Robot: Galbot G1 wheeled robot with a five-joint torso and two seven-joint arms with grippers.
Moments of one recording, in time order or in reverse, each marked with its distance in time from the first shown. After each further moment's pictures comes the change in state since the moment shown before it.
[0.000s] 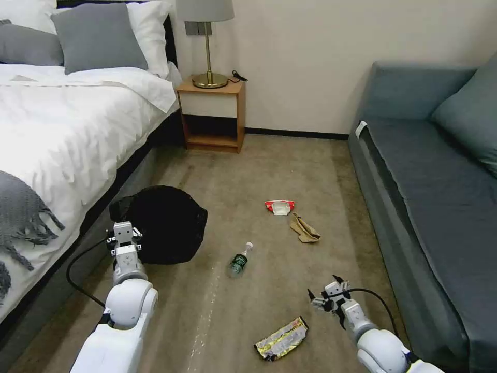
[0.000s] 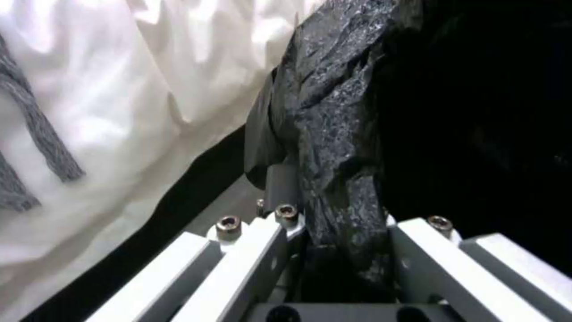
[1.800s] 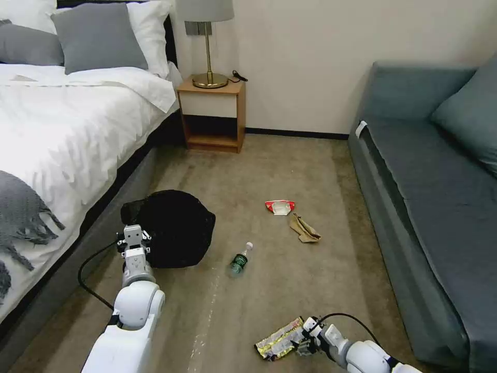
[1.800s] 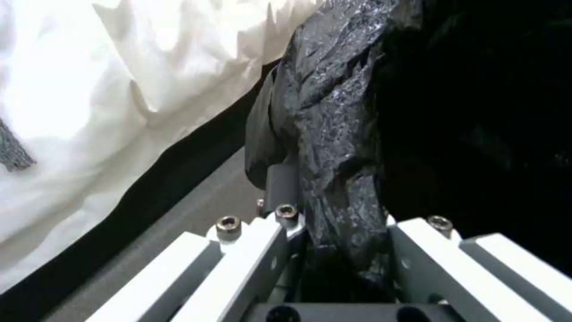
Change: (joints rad) left arm -0.007 -0.030 0.007 0.027 0.019 -0.021 0.046; right arm 0.115 0.018 -0.185 -0.214 -0.064 -0.098 -0.312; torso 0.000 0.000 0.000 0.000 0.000
